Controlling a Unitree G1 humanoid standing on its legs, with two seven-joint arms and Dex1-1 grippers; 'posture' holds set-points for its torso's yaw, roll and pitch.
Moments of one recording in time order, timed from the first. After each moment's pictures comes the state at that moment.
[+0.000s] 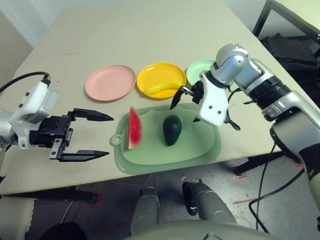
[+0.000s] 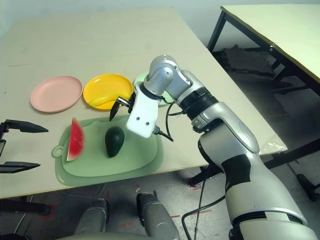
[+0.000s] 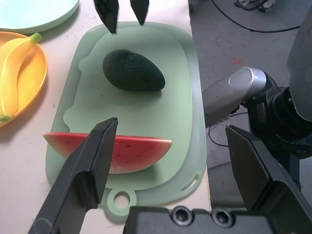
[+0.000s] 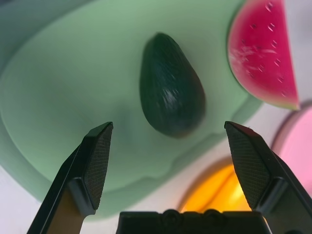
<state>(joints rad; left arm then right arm) -0.04 1.12 0.40 -0.20 -0.64 0.31 -1.58 -1.25 -0.47 0.77 0.62 0.05 -0.85 1.61</state>
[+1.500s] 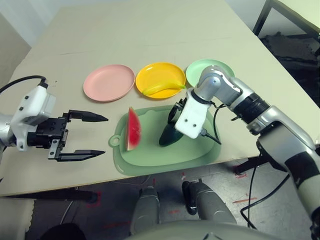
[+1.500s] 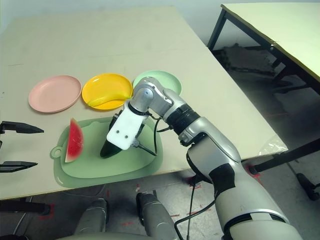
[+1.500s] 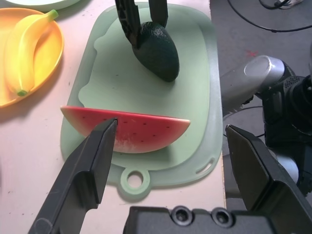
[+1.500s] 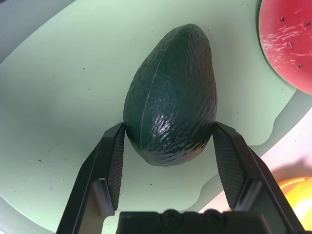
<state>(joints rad) -0.02 1.13 0.40 -0.12 -0.59 0.23 -1.57 -1.17 -0.35 0.73 0.60 -0.19 -0.62 1.57</state>
